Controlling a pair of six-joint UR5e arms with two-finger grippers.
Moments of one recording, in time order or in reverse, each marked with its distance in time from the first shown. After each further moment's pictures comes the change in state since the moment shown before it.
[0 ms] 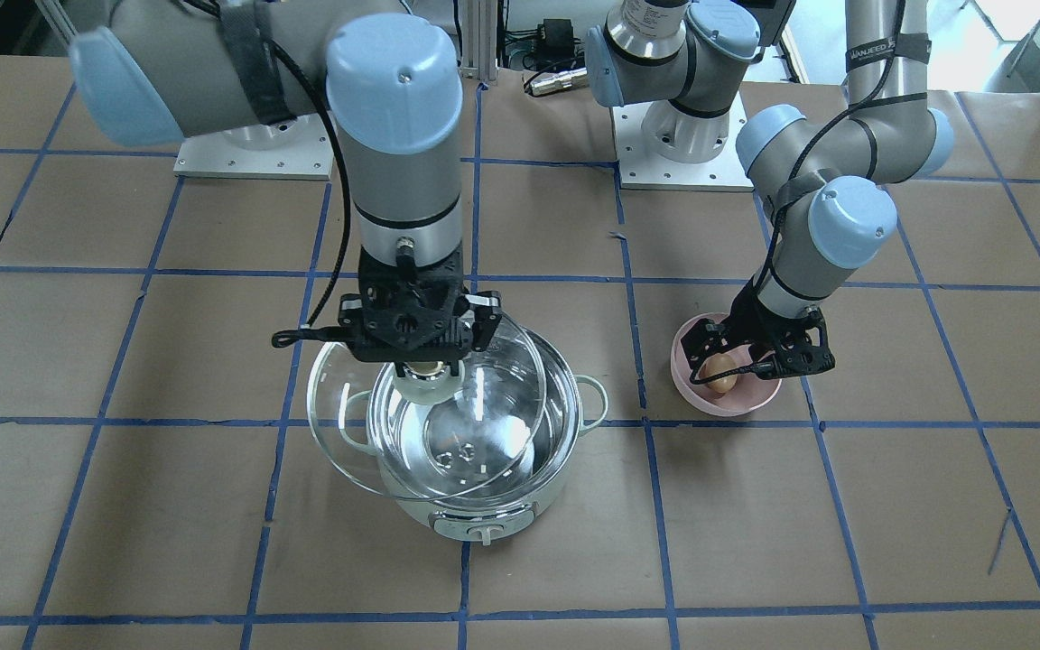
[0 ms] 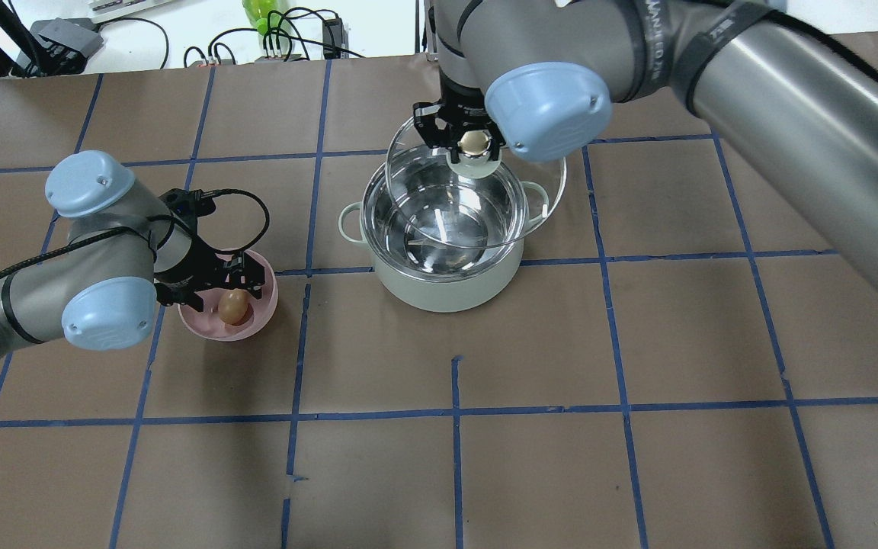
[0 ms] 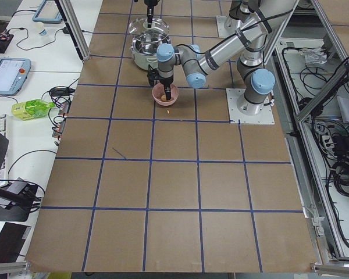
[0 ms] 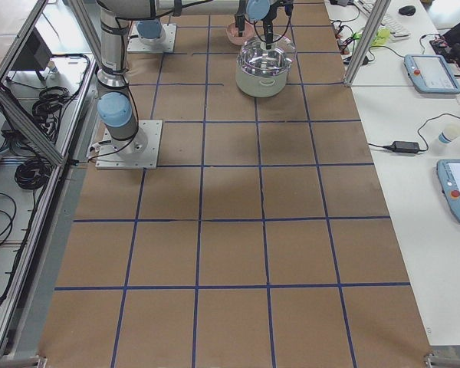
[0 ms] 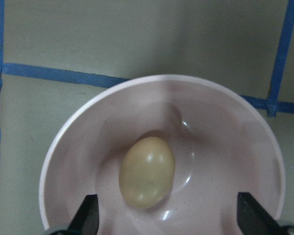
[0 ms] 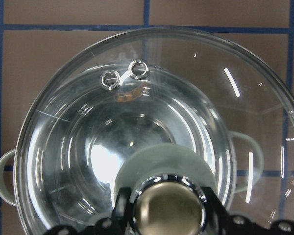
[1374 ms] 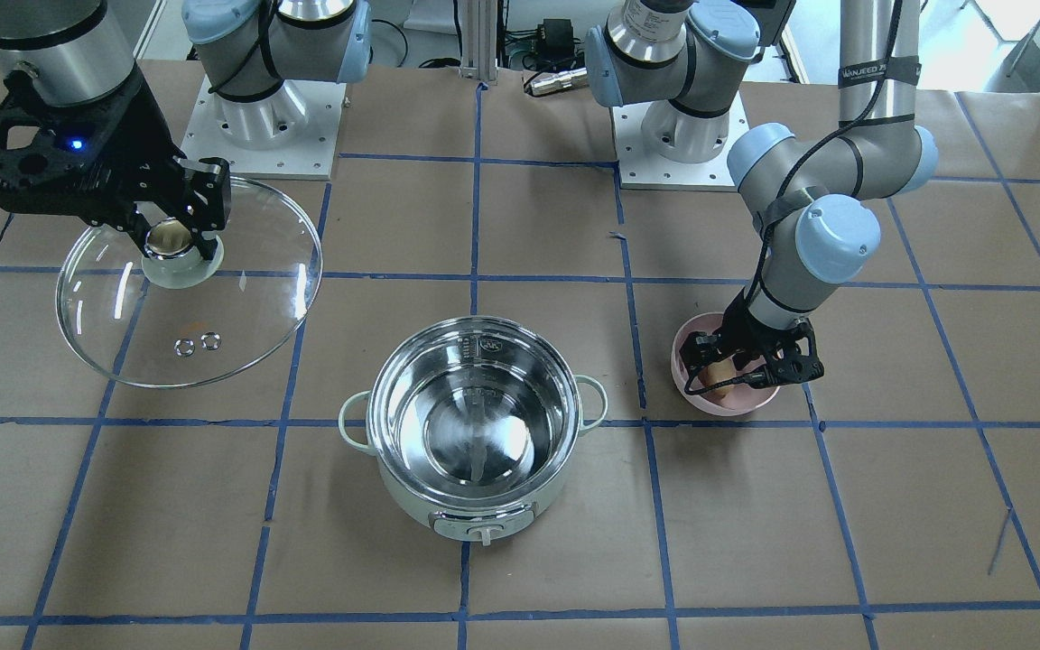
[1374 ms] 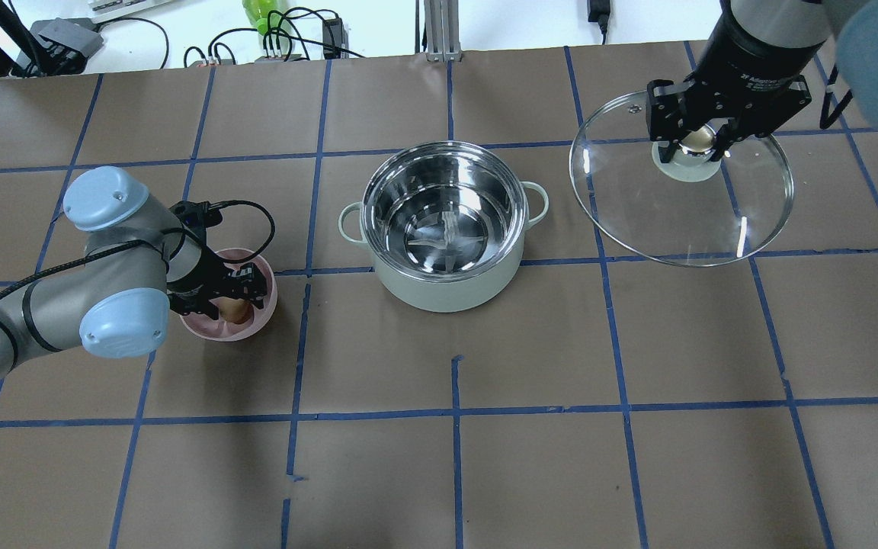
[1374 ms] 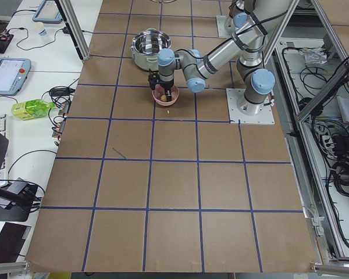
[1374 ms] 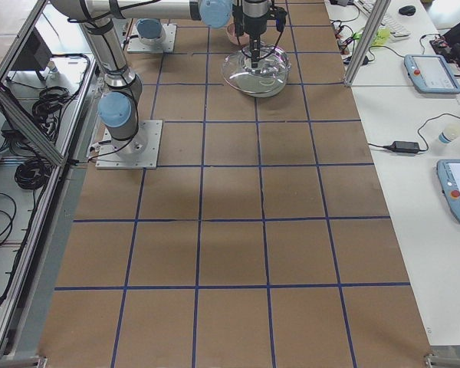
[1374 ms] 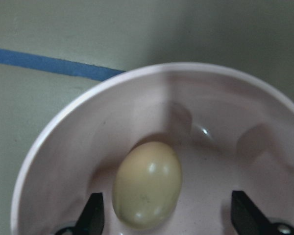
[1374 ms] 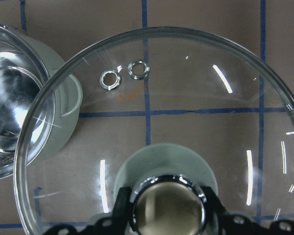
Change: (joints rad) left arm 0.000 -0.048 -0.021 0.056 0.000 -0.027; right arm -0.334 -0.311 0.172 0.198 0.035 -0.283
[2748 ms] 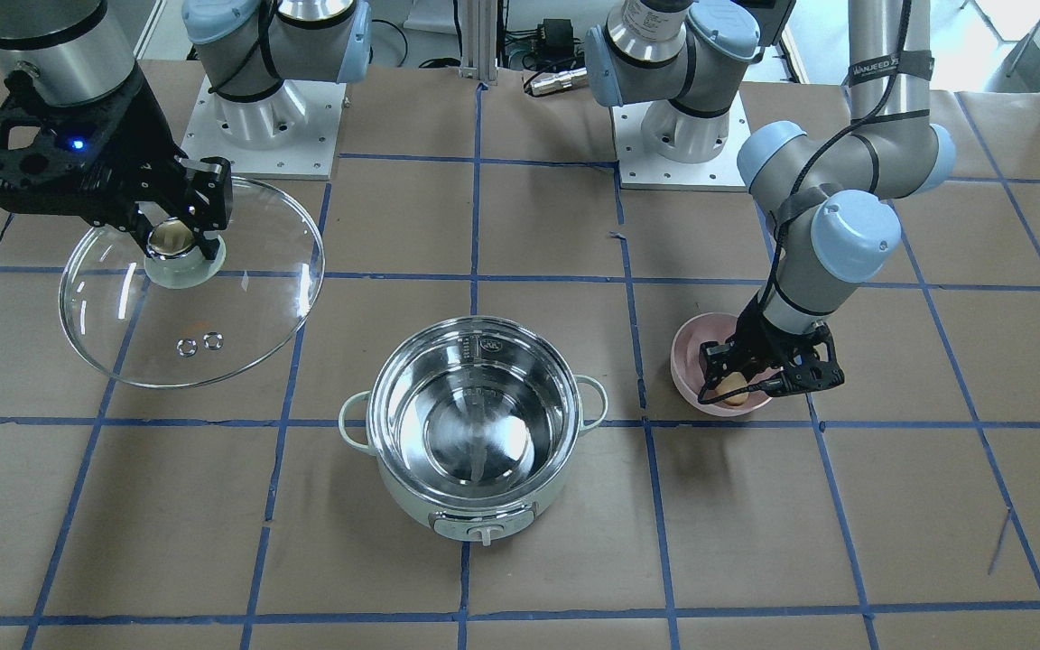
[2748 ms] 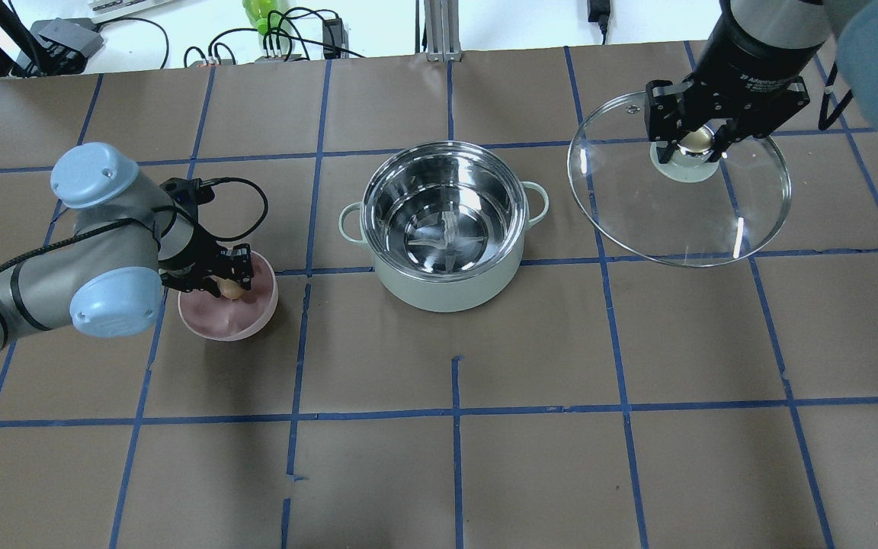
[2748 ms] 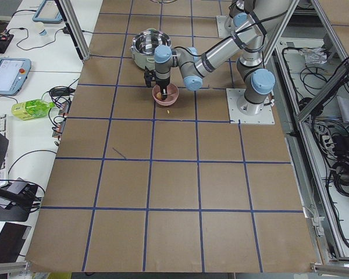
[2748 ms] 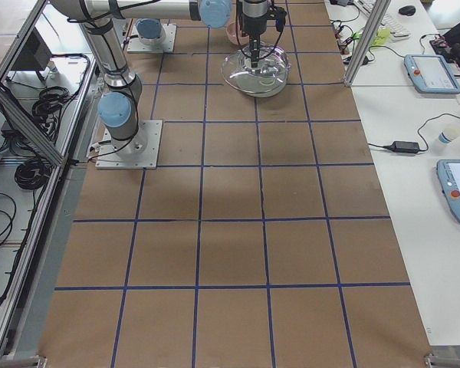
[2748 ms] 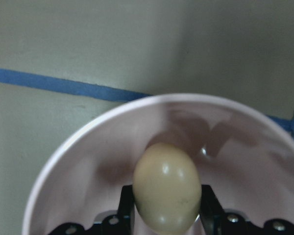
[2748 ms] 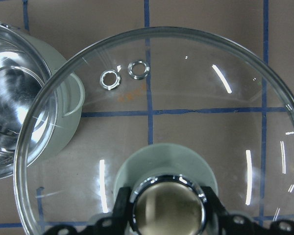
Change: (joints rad) left arm -0.008 0.009 0.095 -0.046 0.003 -0.003; right arm -0.001 -0.001 0.001 0.000 0.007 0.000
